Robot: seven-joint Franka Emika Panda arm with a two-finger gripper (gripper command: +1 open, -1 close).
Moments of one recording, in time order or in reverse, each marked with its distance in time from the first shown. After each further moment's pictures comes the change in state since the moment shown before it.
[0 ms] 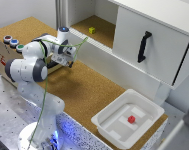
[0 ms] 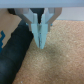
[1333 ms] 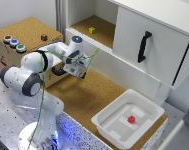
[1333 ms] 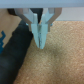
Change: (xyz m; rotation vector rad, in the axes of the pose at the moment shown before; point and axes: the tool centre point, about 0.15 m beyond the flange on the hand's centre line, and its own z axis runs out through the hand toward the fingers) arm -0.045 0.125 -0.025 -0.022 0.011 0.030
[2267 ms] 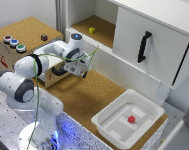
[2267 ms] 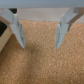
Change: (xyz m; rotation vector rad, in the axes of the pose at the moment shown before) arm -0.023 0.066 -0.016 -0.062 0.009 0.034
